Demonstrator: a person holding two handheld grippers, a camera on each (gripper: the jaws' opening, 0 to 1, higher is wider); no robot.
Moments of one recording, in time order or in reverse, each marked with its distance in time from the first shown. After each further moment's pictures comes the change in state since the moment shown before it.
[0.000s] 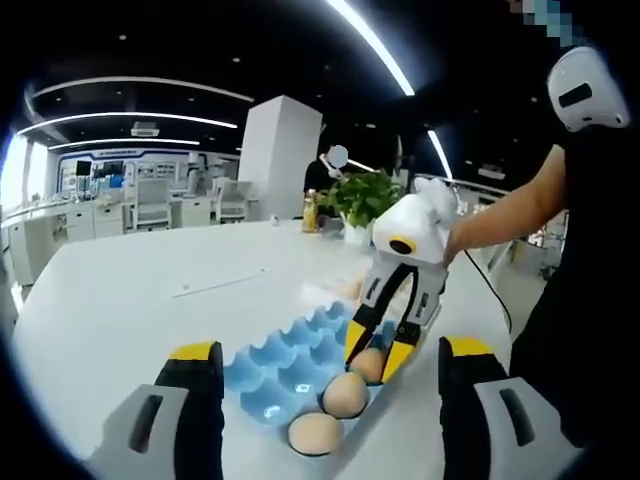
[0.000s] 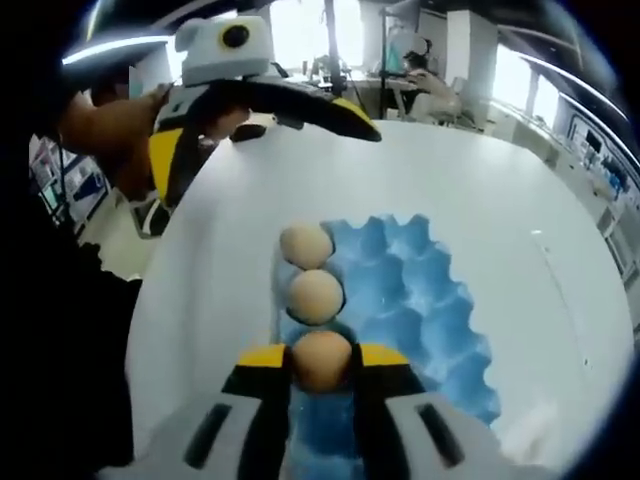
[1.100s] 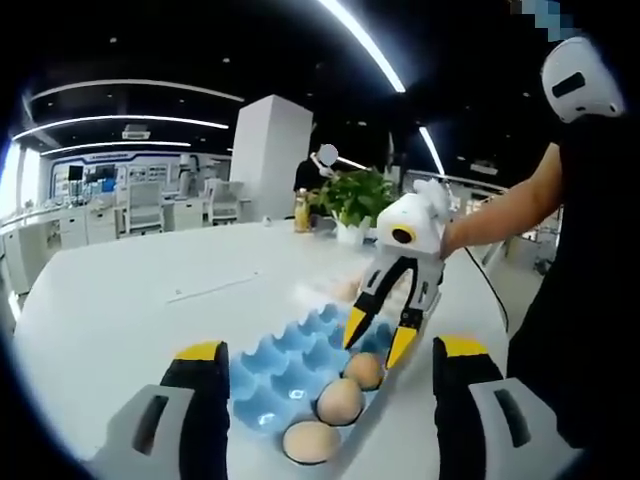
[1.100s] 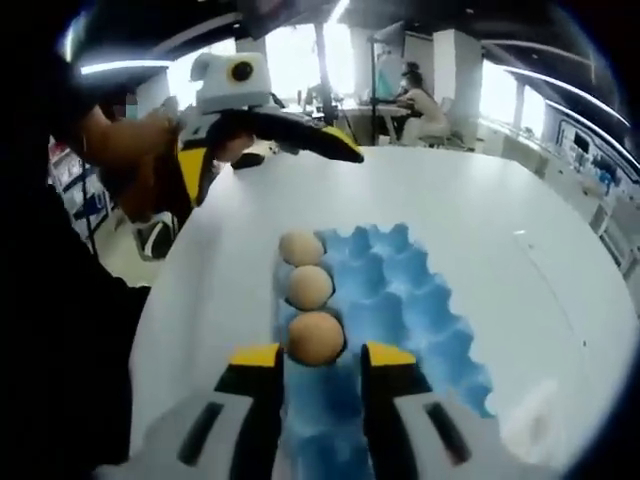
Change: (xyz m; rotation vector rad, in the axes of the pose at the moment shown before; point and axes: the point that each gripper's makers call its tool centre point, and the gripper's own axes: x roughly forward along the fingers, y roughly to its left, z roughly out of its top) left arm 0.006 -0.008 0.006 0.017 0.004 -0.030; right arm -0.027 -0.004 -0.011 0.030 -0.144 -0.016
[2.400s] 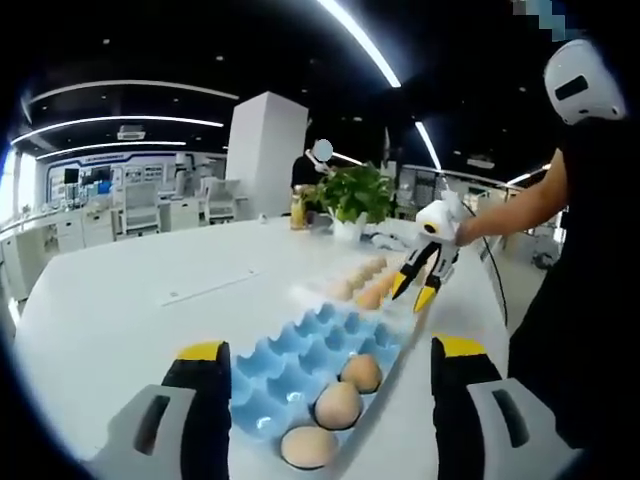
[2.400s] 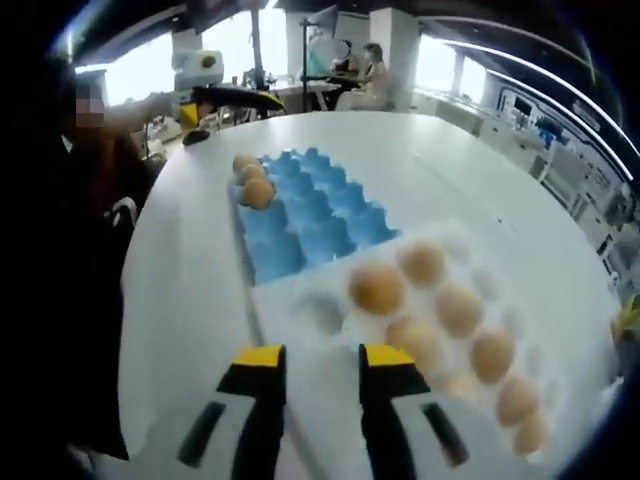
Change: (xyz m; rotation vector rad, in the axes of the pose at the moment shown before) left arm 0.007 -0.002 0.000 0.023 0.022 -0.012; right arm -0.122 -0.023 -0.123 0.152 0.108 -0.260
